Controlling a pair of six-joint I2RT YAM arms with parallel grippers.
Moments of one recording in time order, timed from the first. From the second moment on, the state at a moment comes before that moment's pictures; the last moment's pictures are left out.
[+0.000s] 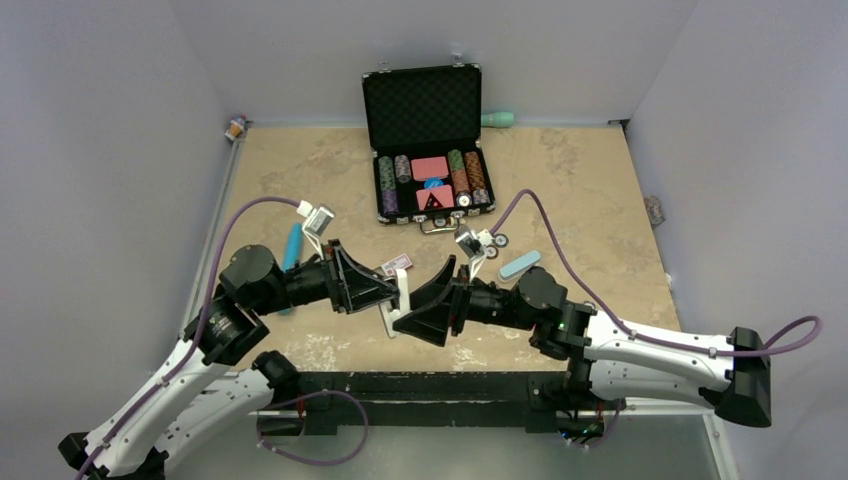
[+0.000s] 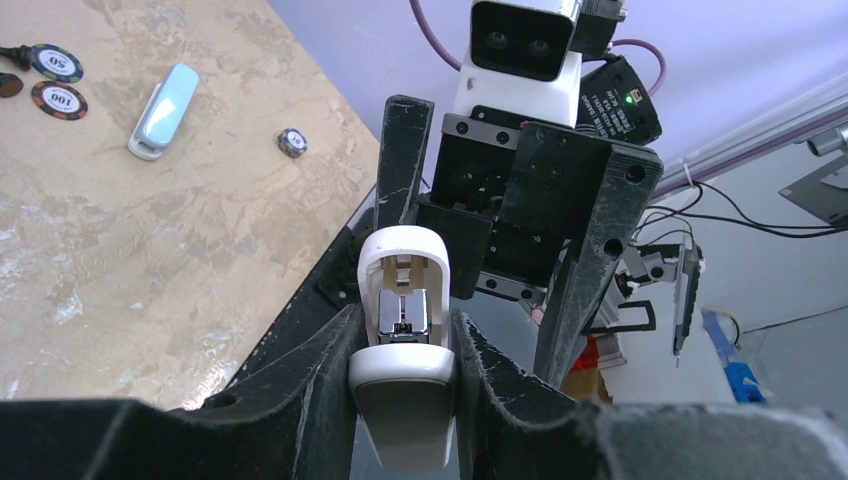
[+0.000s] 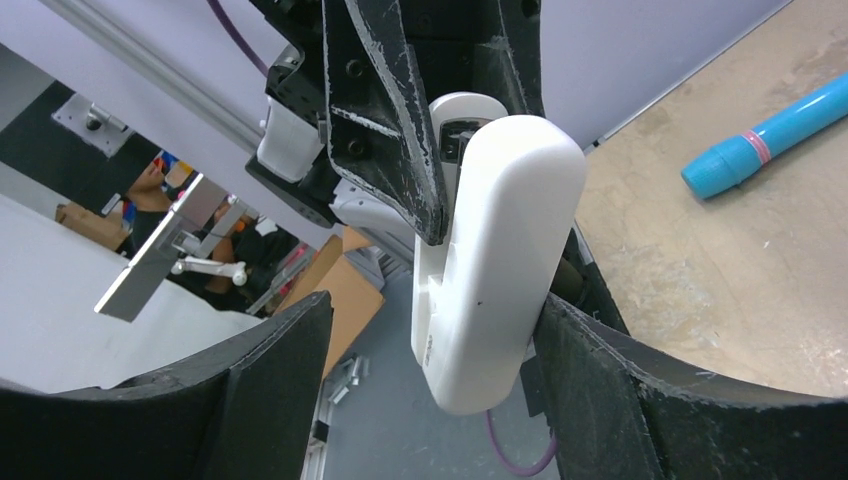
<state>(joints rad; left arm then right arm) -0.71 0.58 0.79 -0.24 0.53 -0.85 1.21 0.93 0.66 0.42 -0.21 0.80</state>
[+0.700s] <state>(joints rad) -0.71 0.51 0.79 -0.21 0.52 -0.88 1.23 1.00 0.71 0.43 -0.23 0.77</state>
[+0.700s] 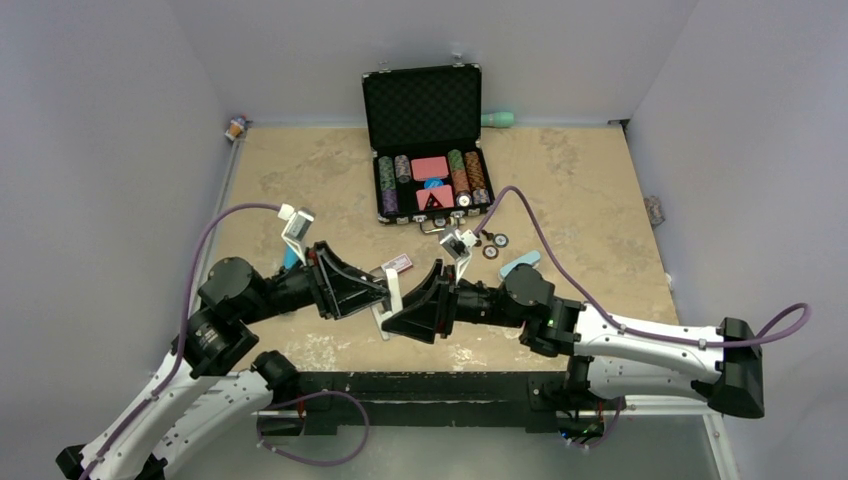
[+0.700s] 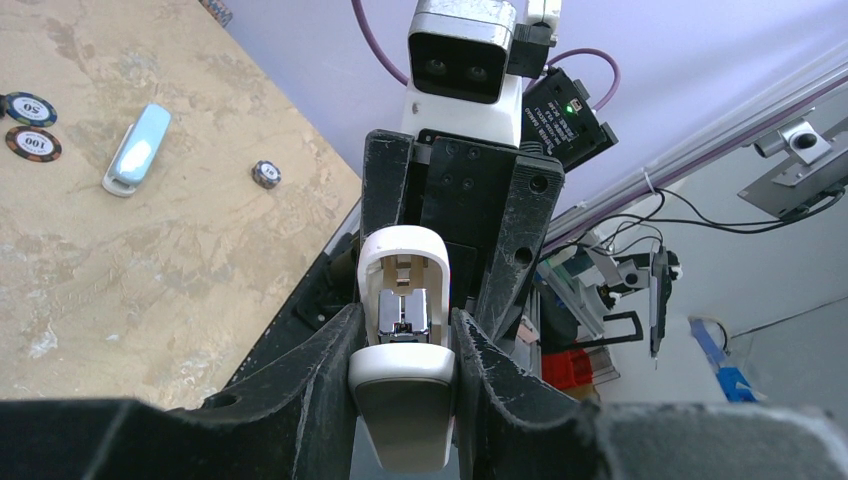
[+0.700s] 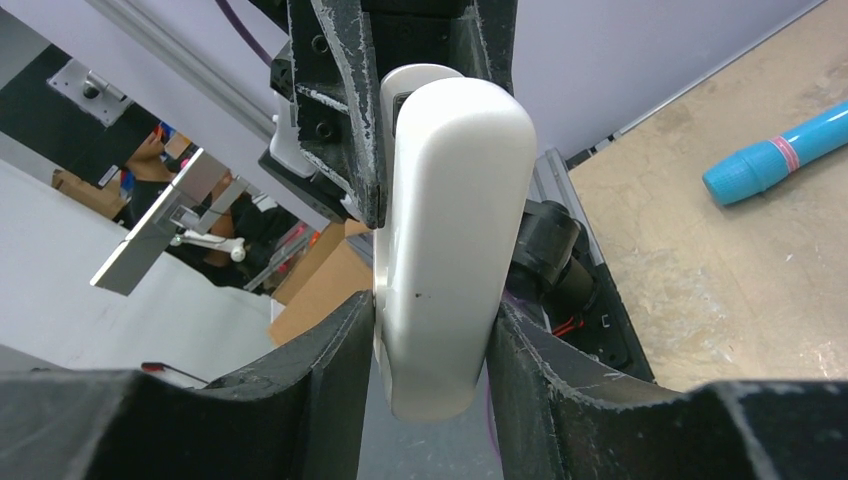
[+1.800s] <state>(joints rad) -0.71 0.45 0.74 -0.11 0.51 -0.89 1.27 1.09 0.75 0.47 -0.28 0.77</state>
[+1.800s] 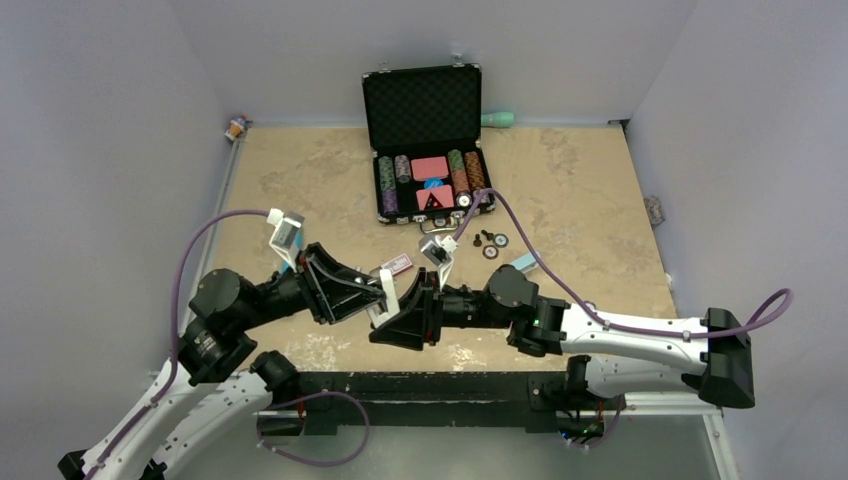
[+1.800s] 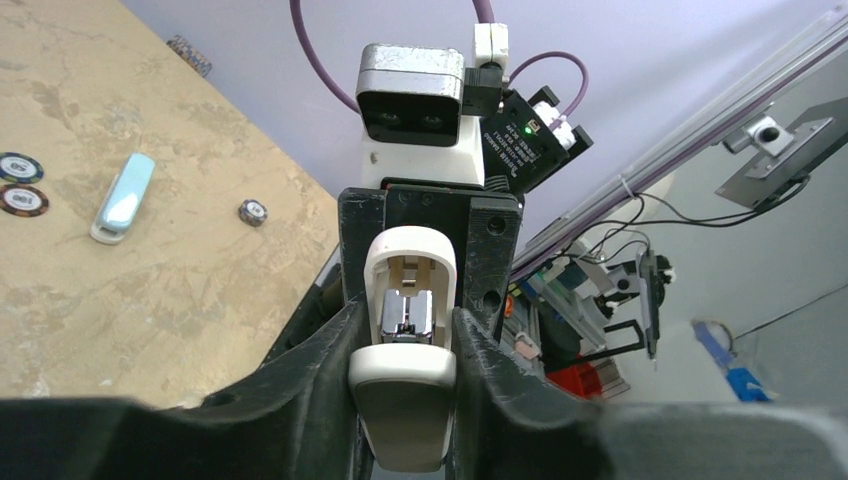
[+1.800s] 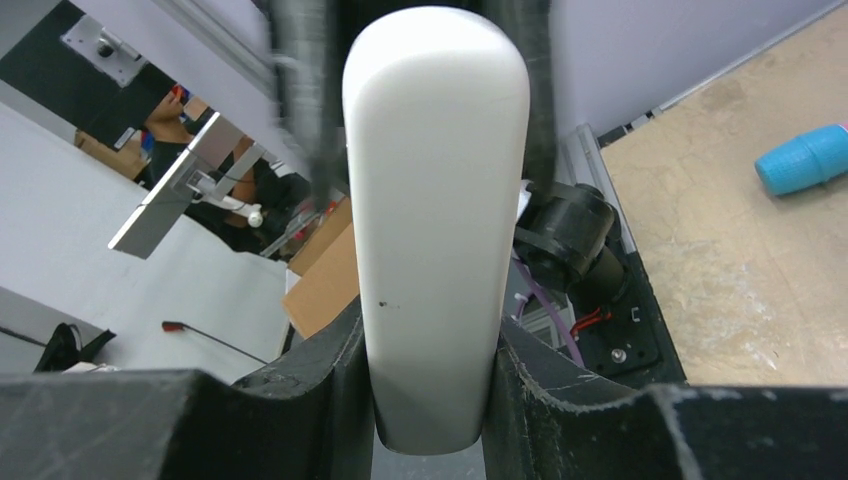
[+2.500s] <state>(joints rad) -0.71 0.43 0.99 -1.08 -0.24 -0.69 1.21 0.98 0.81 -0.28 0.32 0.99</state>
